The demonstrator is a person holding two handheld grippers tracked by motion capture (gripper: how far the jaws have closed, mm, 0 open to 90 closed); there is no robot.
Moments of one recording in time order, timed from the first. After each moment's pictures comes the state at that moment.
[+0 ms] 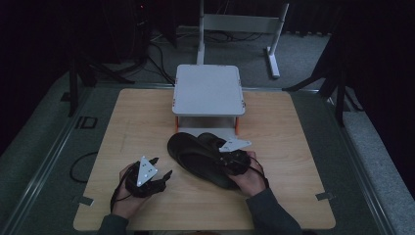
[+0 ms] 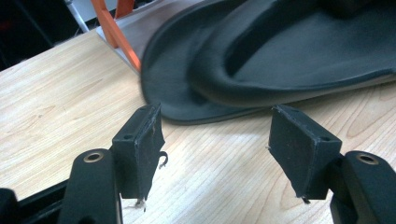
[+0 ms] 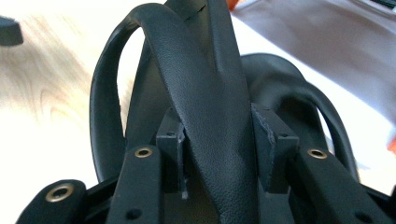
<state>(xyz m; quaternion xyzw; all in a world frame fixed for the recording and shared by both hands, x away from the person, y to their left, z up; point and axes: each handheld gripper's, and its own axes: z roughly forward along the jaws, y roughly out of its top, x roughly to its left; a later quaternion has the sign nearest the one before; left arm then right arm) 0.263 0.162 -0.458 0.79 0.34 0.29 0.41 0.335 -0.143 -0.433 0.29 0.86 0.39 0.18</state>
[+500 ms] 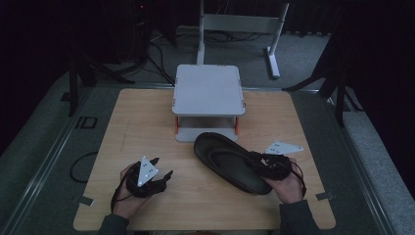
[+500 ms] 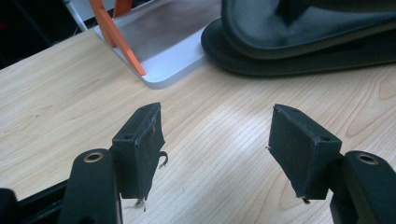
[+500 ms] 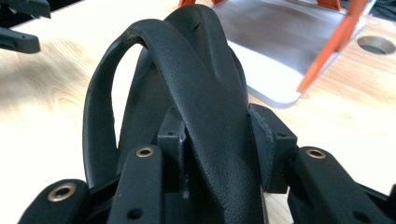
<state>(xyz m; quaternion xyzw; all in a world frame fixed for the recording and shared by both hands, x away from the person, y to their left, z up) 0.263 0.160 -0.459 0.79 0.34 0.29 0.41 0.315 -0.250 -0.417 0.35 0.81 0.45 0.15</state>
